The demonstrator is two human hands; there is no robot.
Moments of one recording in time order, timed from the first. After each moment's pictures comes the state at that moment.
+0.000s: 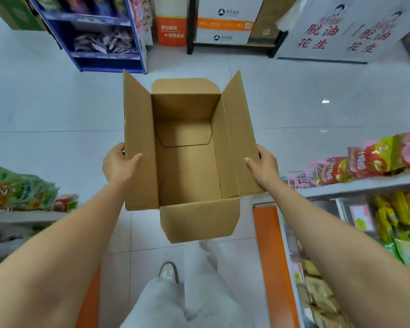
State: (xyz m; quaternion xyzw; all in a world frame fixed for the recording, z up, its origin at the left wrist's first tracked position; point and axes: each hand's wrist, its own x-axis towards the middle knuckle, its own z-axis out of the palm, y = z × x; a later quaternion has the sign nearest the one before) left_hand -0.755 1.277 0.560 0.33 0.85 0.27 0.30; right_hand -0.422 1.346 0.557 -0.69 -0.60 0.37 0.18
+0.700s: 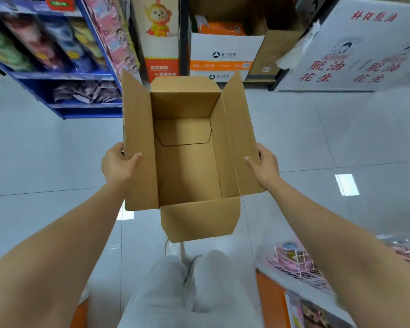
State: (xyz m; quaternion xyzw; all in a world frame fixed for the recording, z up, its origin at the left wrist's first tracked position) left_hand -0.794 1.665 0.562 0.34 0.84 0.28 0.31; right_hand -0.464 1.731 0.551 -0.70 -0.58 0.37 0.17
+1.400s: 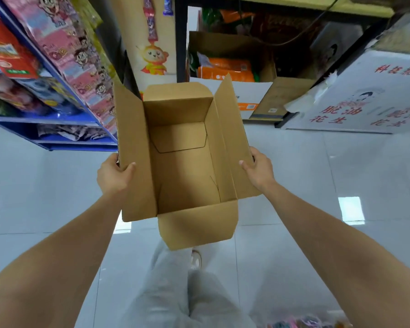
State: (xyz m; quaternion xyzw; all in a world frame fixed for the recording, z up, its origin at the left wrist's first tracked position) left_hand -0.789 1.957 0.541 0.29 0.87 0.28 0.28; right_hand -0.471 2.064 0.527 -0.67 -0.63 0.38 0.13
